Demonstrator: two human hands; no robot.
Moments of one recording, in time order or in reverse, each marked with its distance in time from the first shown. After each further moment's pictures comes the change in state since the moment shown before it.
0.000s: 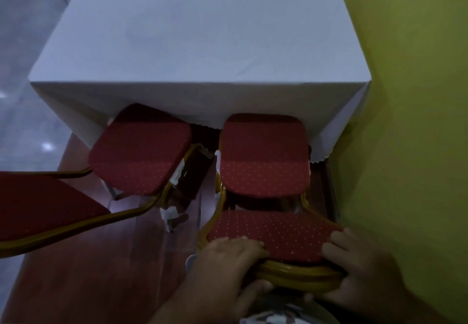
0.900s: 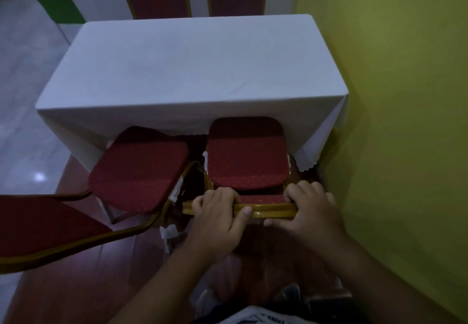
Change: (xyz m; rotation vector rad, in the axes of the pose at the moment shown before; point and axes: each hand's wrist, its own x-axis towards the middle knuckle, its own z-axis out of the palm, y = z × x) left_hand 0.050 -0.024 -0.014 0.027 0.269 -0.174; right_hand 0.073 -0.020 0.020 -0.031 0.069 0.324
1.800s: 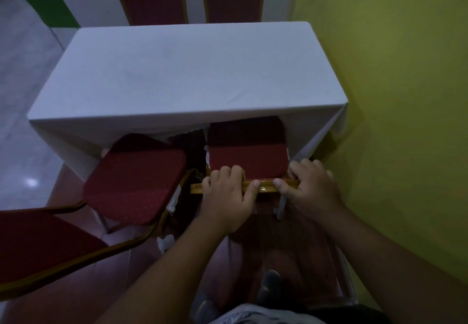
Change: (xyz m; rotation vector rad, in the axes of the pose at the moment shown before) left_hand 0.087 -0.003 0.001 0.136 0.078 -0.008; right_hand 0.086 0.026 0.008 0.060 0.036 0.067
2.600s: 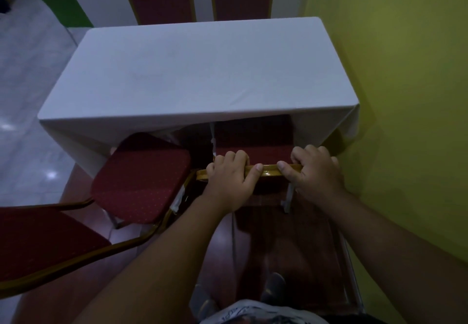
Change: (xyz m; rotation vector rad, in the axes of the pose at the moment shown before) left_hand 0.056 0.007 0.005 -0.018 -0.037 -0.026; right_hand 0.052 0.024 -0.003 -0.028 -0.041 0.014
